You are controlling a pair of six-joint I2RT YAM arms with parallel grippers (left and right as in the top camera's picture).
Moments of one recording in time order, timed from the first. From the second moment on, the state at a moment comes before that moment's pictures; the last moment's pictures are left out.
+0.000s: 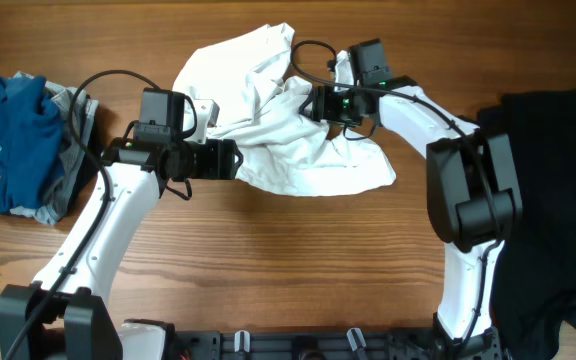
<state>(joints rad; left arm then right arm) -0.15 1.49 1.02 -0.65 0.32 -0.11 0.30 2.20 1.50 -0.37 -0.48 0.36</state>
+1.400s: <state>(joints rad) -0.31 1.65 1.02 -0.67 0.34 -0.11 0.14 2.21 1.47 -0.17 -0.32 0.22</state>
